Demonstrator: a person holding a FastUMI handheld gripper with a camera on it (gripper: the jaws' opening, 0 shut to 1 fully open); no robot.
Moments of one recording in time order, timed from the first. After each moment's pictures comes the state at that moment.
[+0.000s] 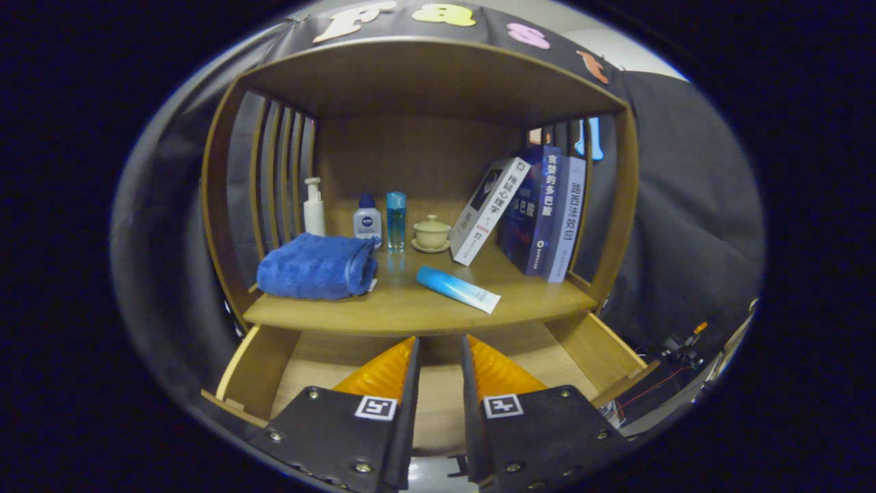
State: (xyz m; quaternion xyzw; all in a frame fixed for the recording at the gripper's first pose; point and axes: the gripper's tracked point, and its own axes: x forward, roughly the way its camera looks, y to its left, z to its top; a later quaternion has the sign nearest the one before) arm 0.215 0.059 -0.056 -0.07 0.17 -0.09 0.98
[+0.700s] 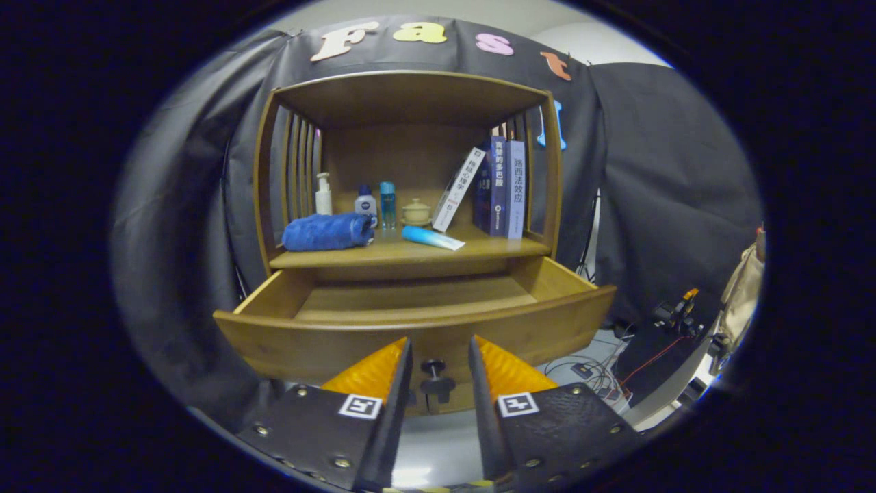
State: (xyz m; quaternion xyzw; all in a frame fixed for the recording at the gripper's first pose) arm 0.076 0.028 -0.112 -0.05 0.17 -0.09 0.98
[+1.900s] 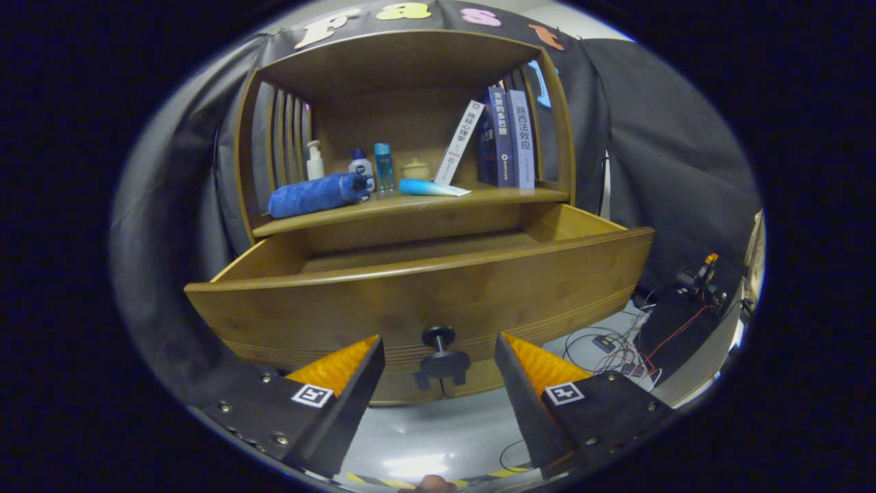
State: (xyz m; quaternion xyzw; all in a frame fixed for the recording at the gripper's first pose) arm 0.118 0.020 -0.181 -0.01 0.22 -0.09 0.97
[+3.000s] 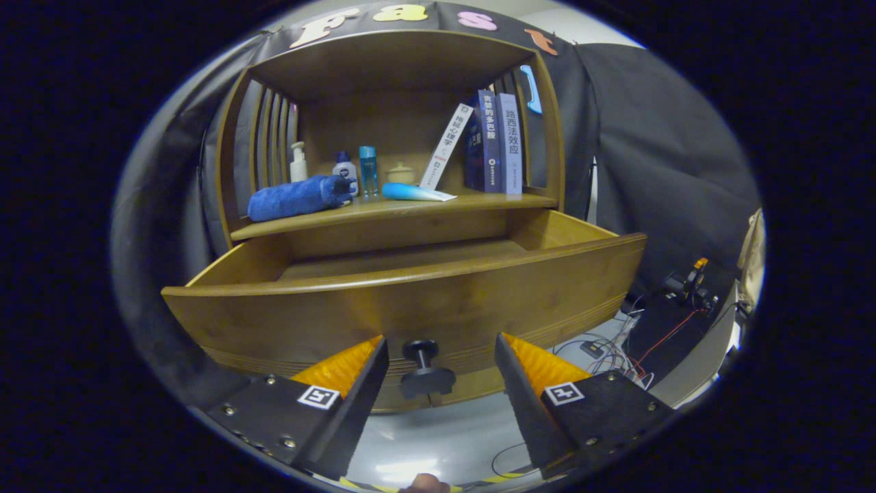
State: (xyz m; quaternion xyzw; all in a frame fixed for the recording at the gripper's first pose) arm 0.127 0.002 -0.177 -0.03 0.20 -0.13 0.97
